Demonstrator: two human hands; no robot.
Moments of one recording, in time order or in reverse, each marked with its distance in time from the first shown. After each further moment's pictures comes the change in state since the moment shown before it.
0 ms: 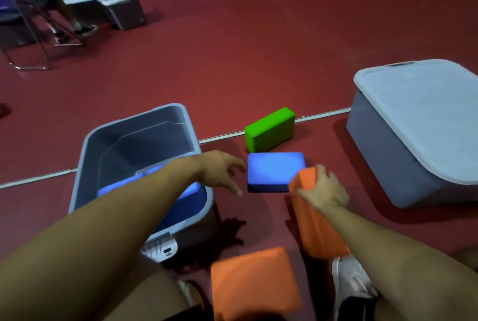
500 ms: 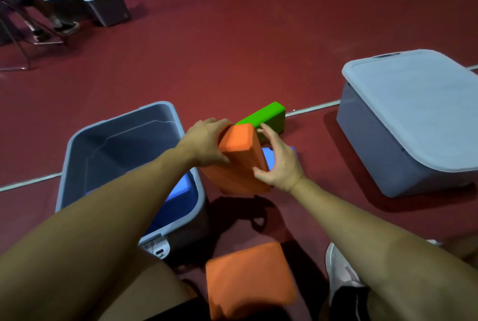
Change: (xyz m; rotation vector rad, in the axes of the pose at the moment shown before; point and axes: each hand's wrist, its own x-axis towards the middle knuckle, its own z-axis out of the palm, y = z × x) left_hand 0.024 -0.009 -0.019 0.025 0.501 -0.015; right_hand -0.002 -0.060 -0.002 0.533 0.055 -0.702
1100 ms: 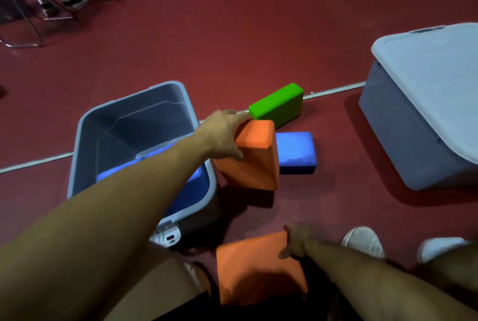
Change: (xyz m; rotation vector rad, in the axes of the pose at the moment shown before) left_hand 0.007 -0.009 0.020 0.055 -0.071 0.049; right_hand -0.149 0.123 0.093 -0.200 -0.869 0.788
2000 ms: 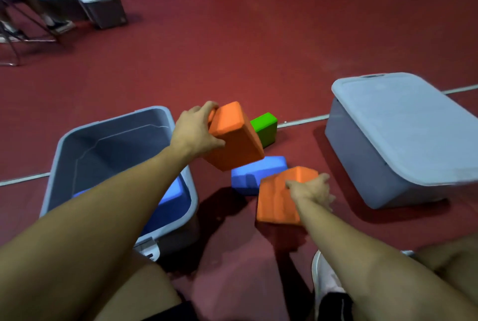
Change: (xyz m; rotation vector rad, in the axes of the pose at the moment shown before) left_hand -0.003 0.000 -0.029 -0.228 0.426 -0.179; right_hand -0.089 -0.073 -0.143 0.551 0.984 0.462
